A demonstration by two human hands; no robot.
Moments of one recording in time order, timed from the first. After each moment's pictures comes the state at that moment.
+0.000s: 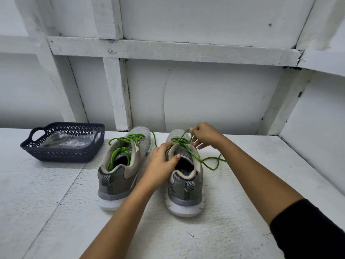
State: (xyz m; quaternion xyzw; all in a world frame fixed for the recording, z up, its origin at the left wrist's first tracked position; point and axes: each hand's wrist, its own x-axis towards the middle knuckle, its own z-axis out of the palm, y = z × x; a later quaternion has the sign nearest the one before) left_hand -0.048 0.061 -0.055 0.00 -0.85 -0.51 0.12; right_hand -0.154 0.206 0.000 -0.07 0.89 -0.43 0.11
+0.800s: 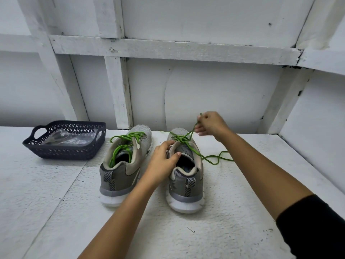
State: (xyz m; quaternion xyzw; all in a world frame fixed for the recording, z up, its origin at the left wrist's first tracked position) left_hand -0.043 0.063 -0.052 0.00 -0.83 -0.54 0.11; right_hand -0.157 0.211 0.014 -0.03 0.83 -0.55 0.02
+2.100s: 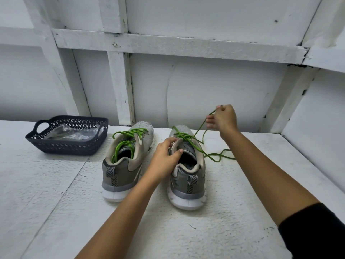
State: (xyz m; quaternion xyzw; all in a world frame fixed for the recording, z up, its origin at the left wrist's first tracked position) left_hand -0.046 0.065 -0.055 0.01 -0.82 -0.57 0.12; right_hand -0.161 0.218 0.016 0.09 0.75 -0.64 -0.11
